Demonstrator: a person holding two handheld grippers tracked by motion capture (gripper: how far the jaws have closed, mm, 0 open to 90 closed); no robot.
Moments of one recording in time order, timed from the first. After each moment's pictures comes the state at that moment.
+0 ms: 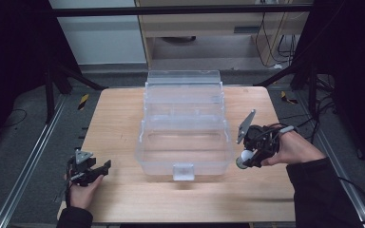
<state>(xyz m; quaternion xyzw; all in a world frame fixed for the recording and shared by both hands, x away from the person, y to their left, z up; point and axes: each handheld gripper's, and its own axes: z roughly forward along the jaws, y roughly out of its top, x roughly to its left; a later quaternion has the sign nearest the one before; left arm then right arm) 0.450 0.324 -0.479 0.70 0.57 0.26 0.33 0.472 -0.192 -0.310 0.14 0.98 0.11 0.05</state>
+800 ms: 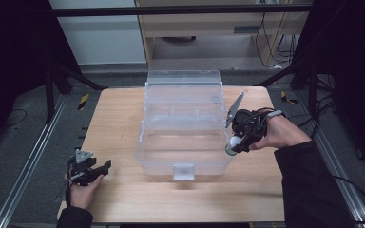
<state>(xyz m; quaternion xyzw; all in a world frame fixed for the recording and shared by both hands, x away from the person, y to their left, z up) 0.451 0.324 -0.479 0.70 0.57 0.26 0.34 0.500 -0.165 -0.287 0.13 0.98 0.13 0.06</state>
